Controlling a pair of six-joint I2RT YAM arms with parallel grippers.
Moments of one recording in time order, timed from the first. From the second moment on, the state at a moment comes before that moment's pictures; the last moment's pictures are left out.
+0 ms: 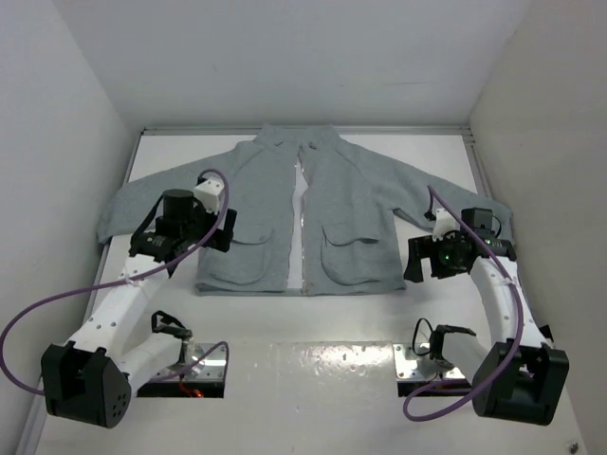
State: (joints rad) left arm -0.17 0.99 0.77 -0.43 0.08 0.14; right arm -0.17 1.02 0.66 -0.81 -0.39 -0.31
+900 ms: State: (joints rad) left arm -0.45 1.59 0.86 -0.17 0.63 -0.10; right arm -0.17 1.18 0.72 -0.84 -0.63 -0.29
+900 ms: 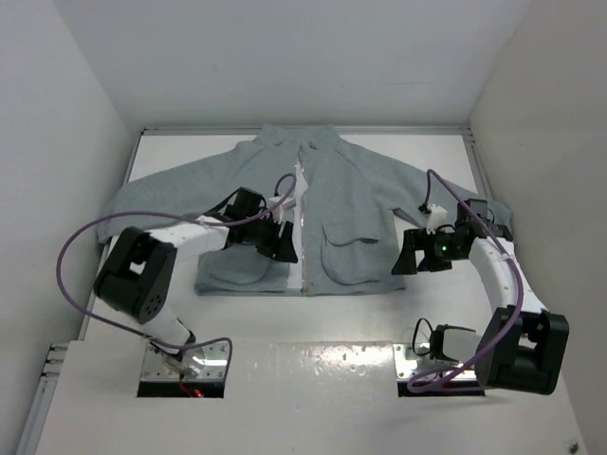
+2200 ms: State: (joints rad) left arm -0.52 1.77 0.90 -0.04 0.52 -0.35; right arm -0.17 1.21 0.75 -0.87 -0.68 -0.28
